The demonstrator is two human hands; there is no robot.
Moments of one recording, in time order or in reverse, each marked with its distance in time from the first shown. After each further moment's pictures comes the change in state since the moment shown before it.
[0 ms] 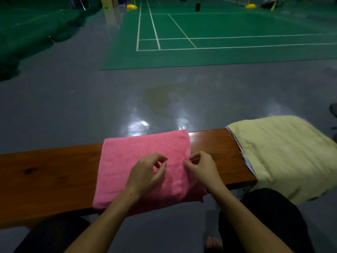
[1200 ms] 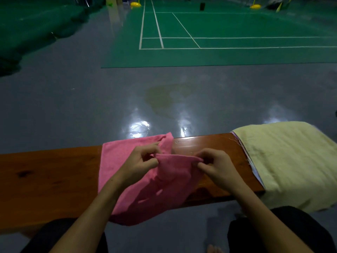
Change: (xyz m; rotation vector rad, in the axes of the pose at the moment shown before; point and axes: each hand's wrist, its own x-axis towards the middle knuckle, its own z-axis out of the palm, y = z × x) left_hand 0.040 -0.001 -0.045 -0.665 -0.175 -0.101; right_hand 0.015 -0.015 -0.048 -0.006 -0.152 -0.421
